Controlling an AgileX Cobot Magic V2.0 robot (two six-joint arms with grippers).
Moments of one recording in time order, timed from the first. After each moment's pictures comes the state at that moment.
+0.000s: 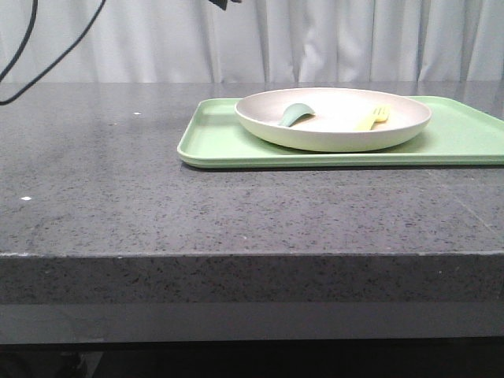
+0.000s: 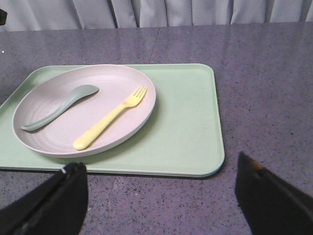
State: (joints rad) left arm -0.35 2.18 -2.46 -0.44 1.26 -0.10; right arm 0.07 0.55 -0.50 0.18 0.30 -0.04
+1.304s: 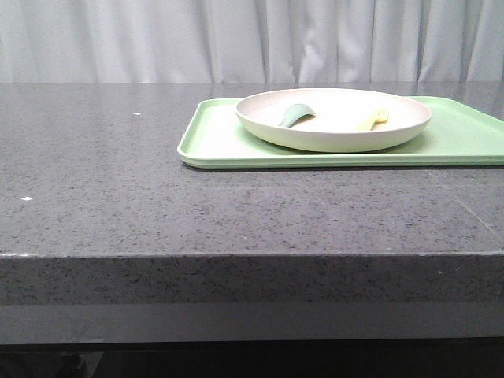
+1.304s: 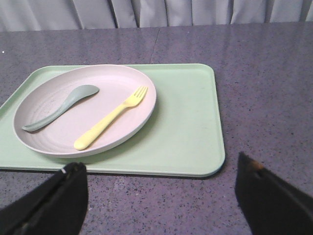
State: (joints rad) left arm -0.30 0.45 -0.53 -0.09 0.35 -0.03; right arm 0.07 0.55 -0.50 0.19 0.30 -0.04
